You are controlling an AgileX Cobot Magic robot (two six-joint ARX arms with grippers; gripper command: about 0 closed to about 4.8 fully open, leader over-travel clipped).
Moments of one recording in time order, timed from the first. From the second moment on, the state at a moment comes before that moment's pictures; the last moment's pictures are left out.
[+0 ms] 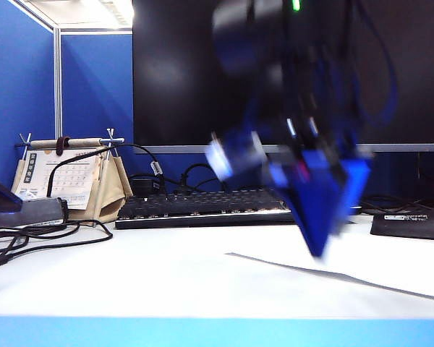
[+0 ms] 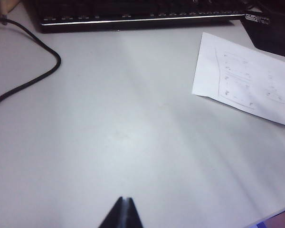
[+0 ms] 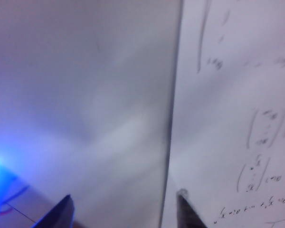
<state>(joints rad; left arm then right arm) -0.72 0.56 0.01 0.23 -0.20 -0.28 0.78 1.71 1.18 -0.97 0.20 -0.15</state>
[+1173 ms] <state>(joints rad) -0.72 0.56 0.01 0.23 -0.18 -0.28 0.72 1.89 1.19 -0.93 0.53 -0.11</state>
